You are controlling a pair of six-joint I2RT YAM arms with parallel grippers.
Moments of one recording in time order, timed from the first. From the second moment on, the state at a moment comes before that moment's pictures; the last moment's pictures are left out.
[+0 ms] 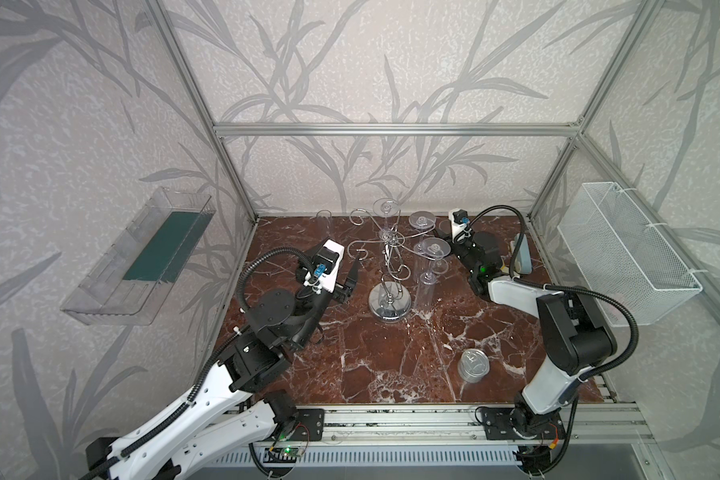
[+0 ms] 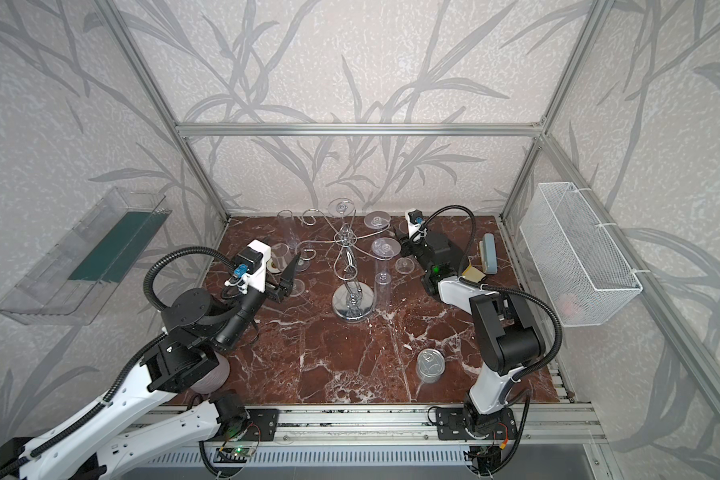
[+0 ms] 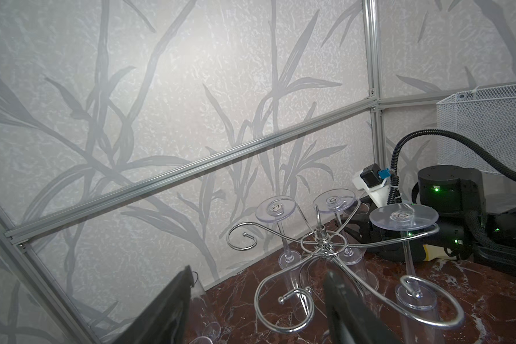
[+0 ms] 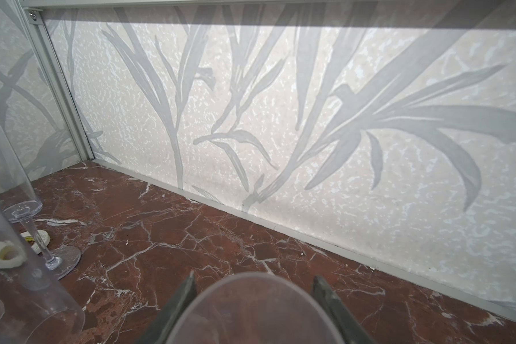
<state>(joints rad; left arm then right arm) -0.87 0.76 0.93 -0.02 -0.46 0.33 0.29 1.76 0.96 0.77 -0.12 -0.06</state>
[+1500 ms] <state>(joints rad) -0.86 0.72 0.89 0.01 -0.50 0.36 0.30 1.82 0.97 0.80 -0.08 -0.06</state>
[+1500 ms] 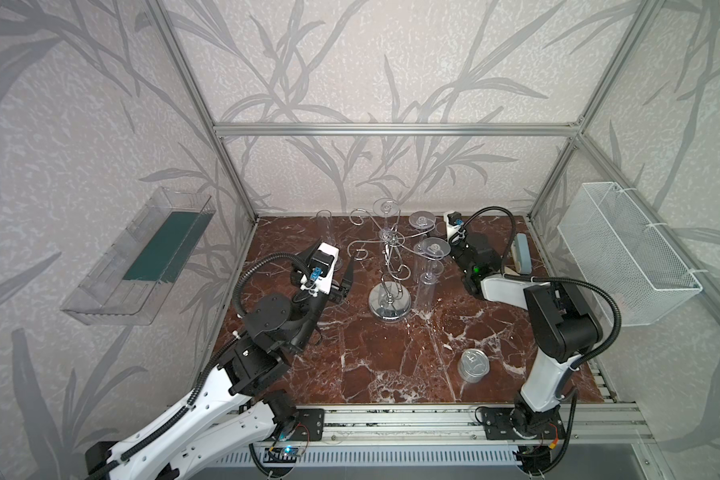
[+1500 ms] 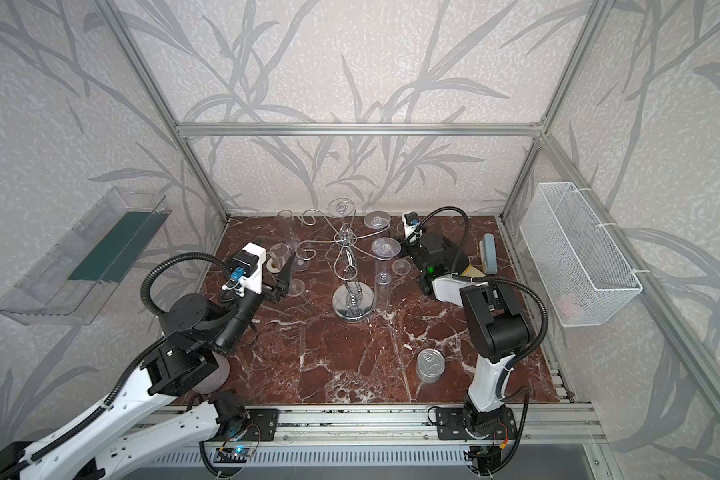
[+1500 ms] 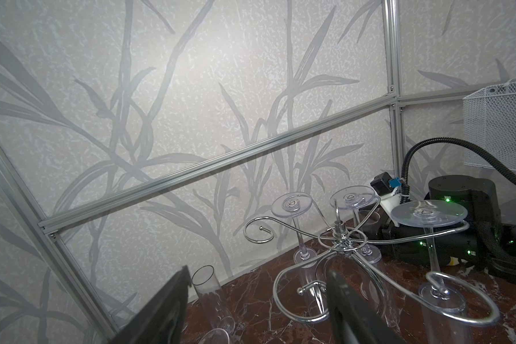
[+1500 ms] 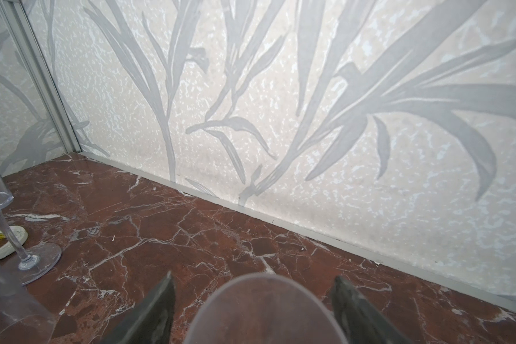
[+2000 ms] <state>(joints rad) -0.86 0.68 0.89 0.01 -0.47 0.33 0.29 1.45 0.96 0.55 -0.09 -0.11</state>
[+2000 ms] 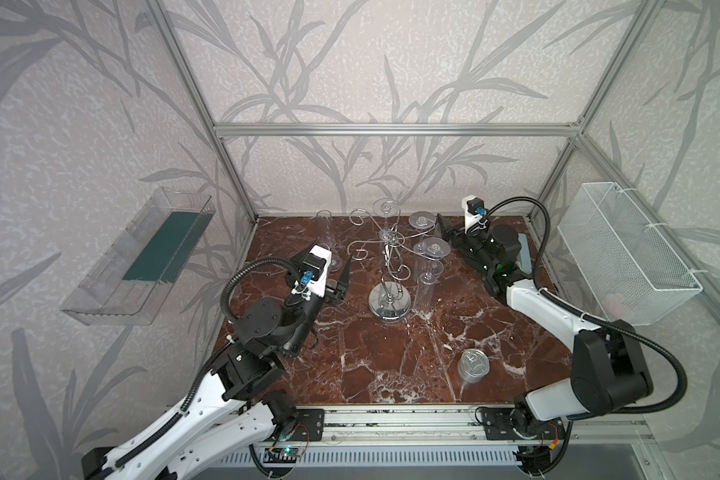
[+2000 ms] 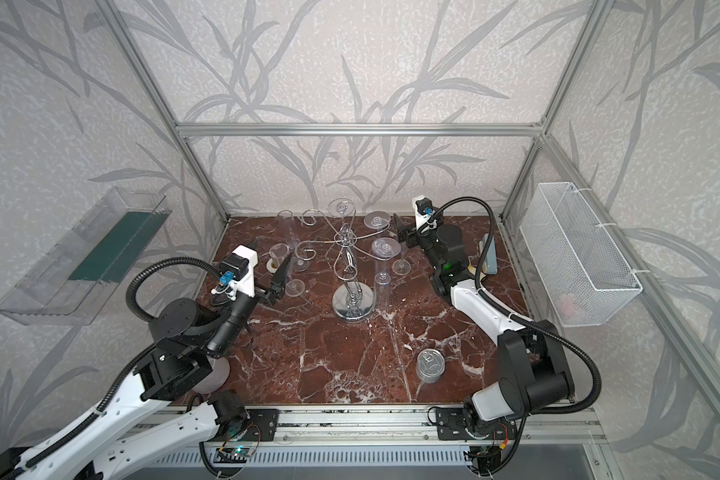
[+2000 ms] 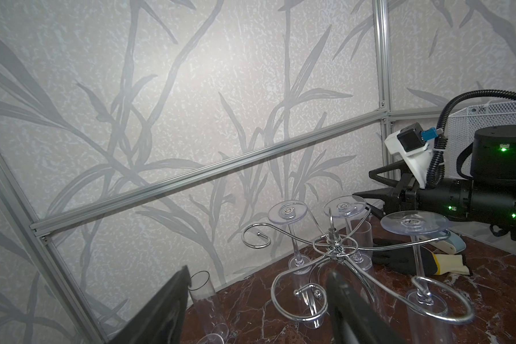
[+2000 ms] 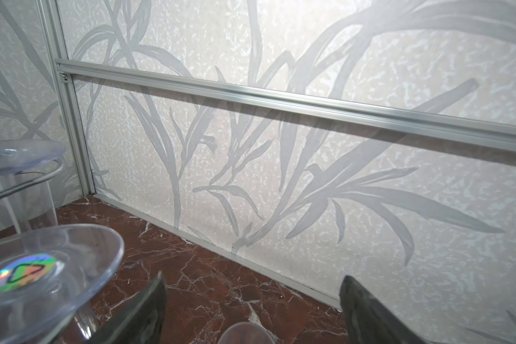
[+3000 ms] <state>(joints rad) -0.86 0.67 0.87 0.00 -0.46 0.29 0.22 1.01 1.10 -0.40 -0.34 0.39</state>
